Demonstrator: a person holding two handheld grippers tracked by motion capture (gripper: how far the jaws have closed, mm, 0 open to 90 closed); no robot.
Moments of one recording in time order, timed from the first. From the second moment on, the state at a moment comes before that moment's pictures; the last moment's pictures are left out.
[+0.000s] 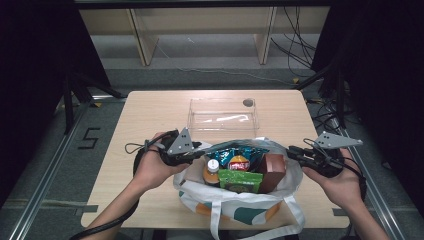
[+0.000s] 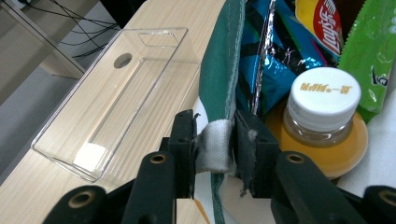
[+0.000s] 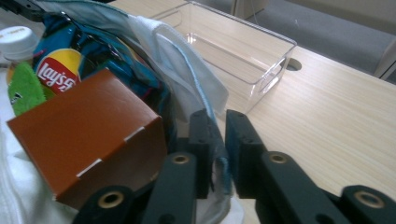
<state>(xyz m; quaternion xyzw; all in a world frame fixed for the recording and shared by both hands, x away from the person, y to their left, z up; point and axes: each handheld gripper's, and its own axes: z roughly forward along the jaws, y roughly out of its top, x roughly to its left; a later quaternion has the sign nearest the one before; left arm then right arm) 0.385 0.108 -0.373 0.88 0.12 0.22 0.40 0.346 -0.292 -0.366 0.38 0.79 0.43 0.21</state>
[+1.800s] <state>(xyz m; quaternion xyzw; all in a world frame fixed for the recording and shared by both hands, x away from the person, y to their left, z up) 0.413 0.098 -0.443 0.87 0.21 0.18 0.41 0.379 -0.292 -0.417 0.40 0.81 0.39 0.18</state>
